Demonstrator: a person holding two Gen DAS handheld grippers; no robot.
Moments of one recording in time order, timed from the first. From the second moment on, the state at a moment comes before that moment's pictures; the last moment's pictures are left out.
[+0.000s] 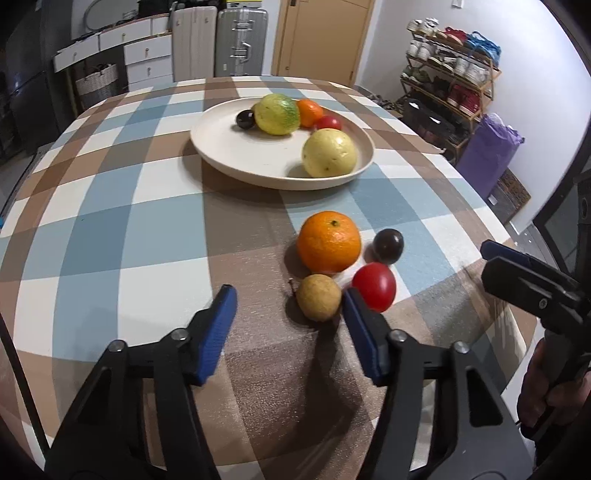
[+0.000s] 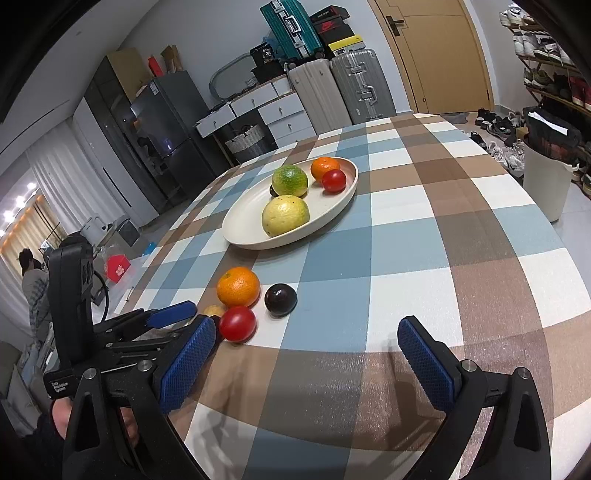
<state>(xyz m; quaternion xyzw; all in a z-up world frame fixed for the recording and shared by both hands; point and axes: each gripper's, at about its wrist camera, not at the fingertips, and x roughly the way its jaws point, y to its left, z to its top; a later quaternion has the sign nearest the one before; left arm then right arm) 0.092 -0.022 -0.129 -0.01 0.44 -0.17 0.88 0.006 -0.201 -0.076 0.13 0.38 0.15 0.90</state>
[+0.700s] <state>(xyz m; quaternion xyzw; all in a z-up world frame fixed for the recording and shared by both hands) 0.077 -0.027 -0.125 0.02 0.43 -0.19 0.88 -0.008 -0.191 -0.082 0.12 0.39 0.20 0.89</state>
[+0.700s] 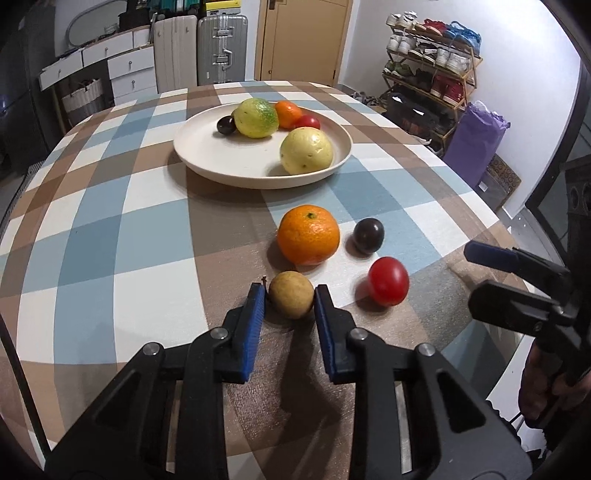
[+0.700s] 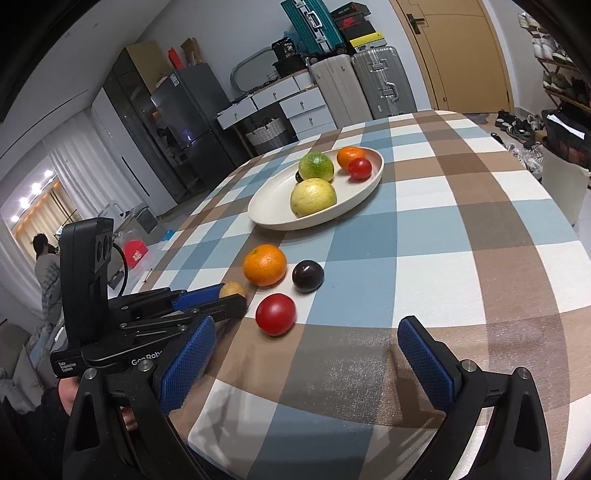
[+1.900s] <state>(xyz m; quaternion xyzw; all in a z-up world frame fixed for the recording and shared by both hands) 0.043 0.052 -0.114 -0.06 0.40 -0.18 0.89 0.007 -0.131 -0.091 0.07 0.41 0.19 0.89</state>
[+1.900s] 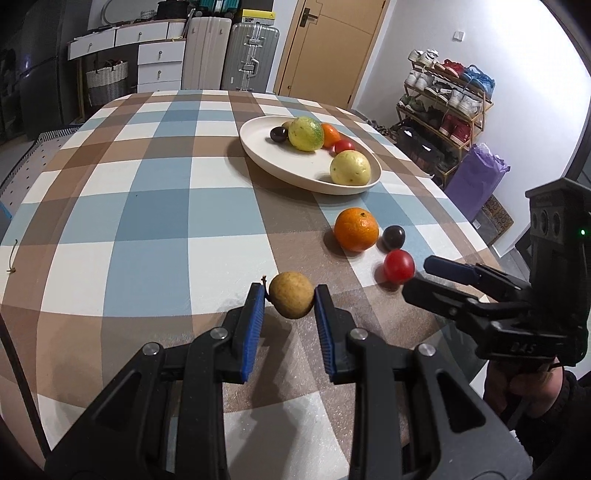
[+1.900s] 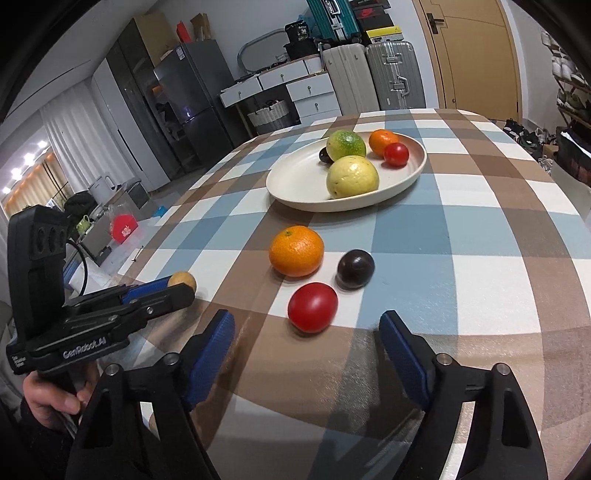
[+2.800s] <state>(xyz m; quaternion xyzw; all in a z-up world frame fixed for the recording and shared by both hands) 0.046 0.050 -0.108 -0.08 0.41 -0.18 0.89 0.018 -0.141 -0.087 0.11 0.40 0.20 0.89</state>
